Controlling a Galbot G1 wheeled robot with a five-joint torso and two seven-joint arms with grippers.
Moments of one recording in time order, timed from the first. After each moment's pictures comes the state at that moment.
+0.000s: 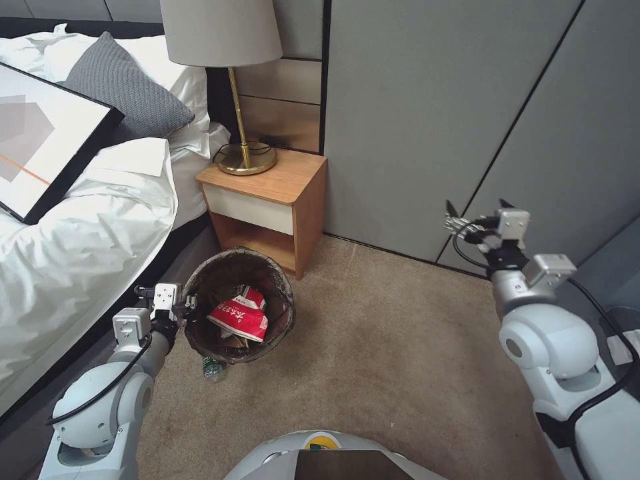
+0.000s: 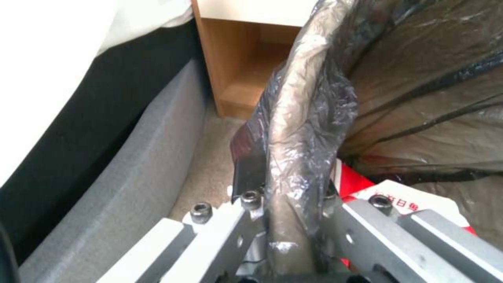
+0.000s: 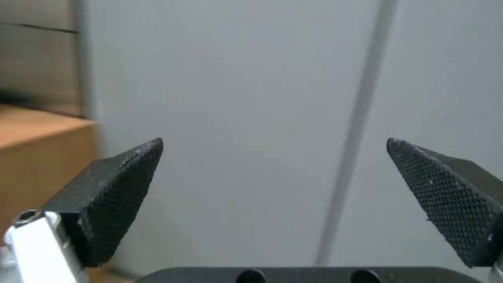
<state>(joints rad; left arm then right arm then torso) 1.56 -1.37 -0.82 -2.35 -0.24 0.74 0.09 -1.35 1.07 0.73 2.25 0.39 -0.27 0.29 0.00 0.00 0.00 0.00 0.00</state>
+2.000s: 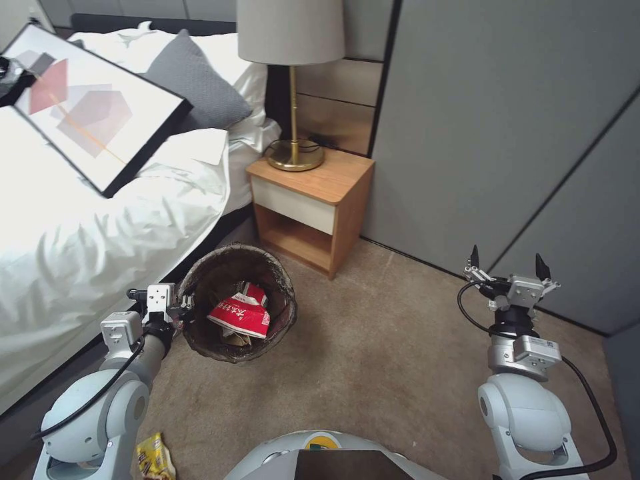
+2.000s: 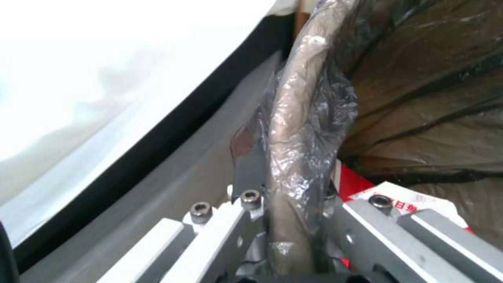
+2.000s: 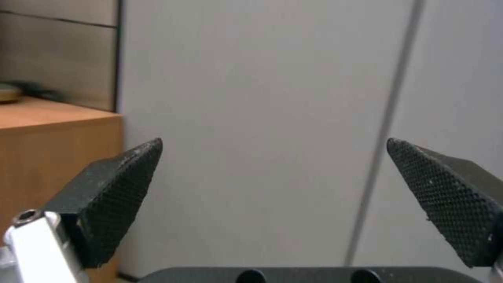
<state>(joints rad) 1.59 -1.39 -0.83 -2.41 -0.30 0.74 0.05 -1.58 1.41 0.77 2.22 0.04 0.04 0.26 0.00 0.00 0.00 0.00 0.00</state>
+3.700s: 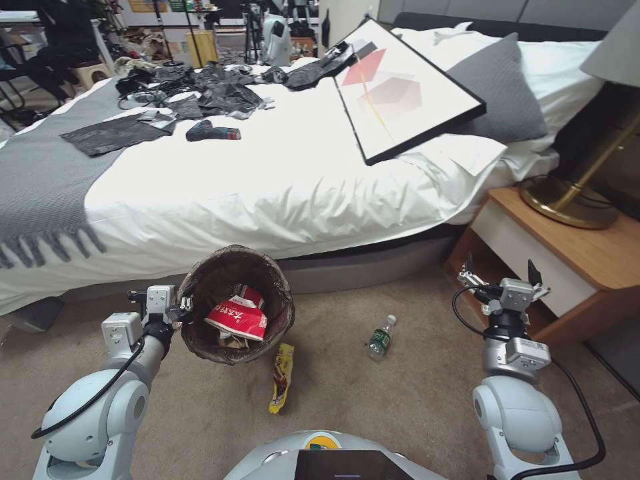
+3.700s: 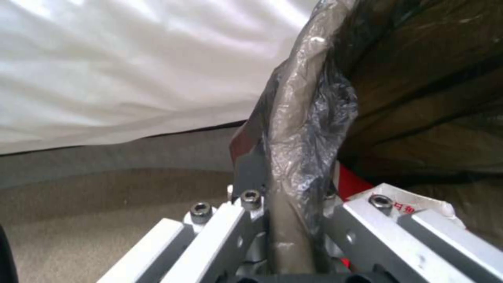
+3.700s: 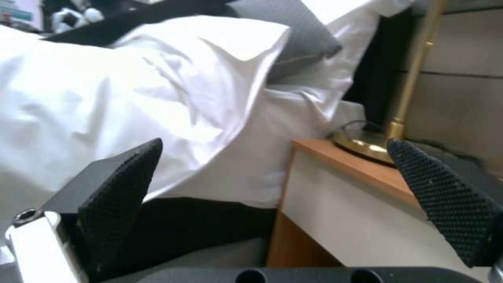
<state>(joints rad) 1.59 -1.39 -0.84 -2.39 -0.29 0.74 0.06 -1.60 1.42 0.76 2.22 0.03 0.04 0.24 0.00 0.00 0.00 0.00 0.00</state>
